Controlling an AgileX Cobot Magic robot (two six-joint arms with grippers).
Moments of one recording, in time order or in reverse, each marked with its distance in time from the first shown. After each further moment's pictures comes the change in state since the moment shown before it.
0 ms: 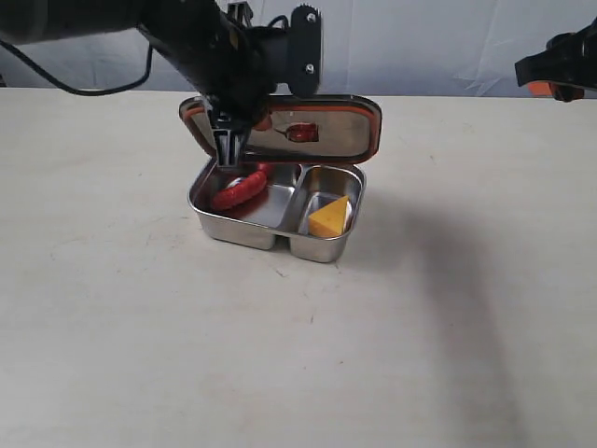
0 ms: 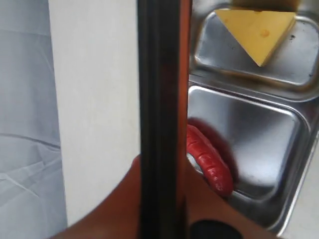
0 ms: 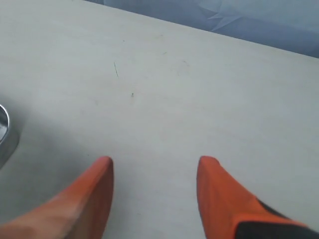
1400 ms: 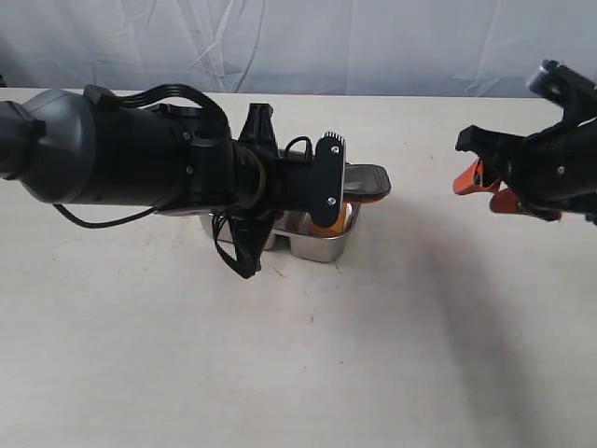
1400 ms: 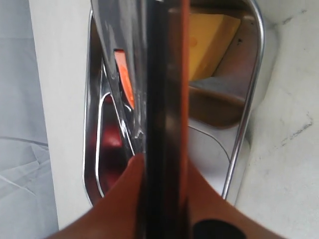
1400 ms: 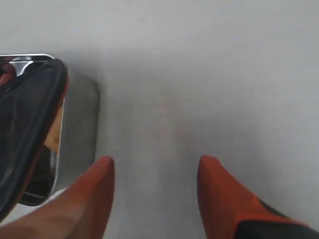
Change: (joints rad) left arm -0.210 -0.014 0.417 0.769 -0.299 -0.849; right arm 0.000 0.141 0.268 0.706 -0.088 -0.069
